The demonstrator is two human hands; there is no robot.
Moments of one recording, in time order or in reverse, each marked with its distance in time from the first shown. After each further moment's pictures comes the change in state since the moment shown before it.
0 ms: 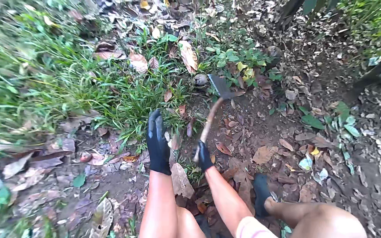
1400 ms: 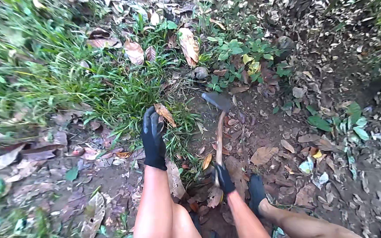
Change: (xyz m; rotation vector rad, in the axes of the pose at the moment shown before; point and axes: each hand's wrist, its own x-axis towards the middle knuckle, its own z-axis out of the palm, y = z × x) left_hand 0.010 -0.012 0.031 0.039 0.073 -0.059; right_hand -0.055 0.004 -0.137 -0.214 0.046 0.093
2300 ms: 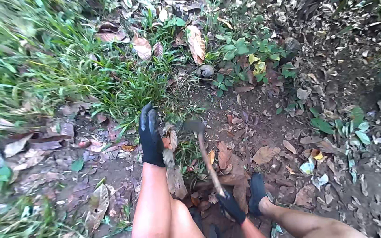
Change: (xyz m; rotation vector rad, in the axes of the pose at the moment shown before) left_hand 0.001 0.000 -0.035 0.040 0.041 0.040; right_hand -0.081 0.078 -0.050 -0.426 -0.172 0.164
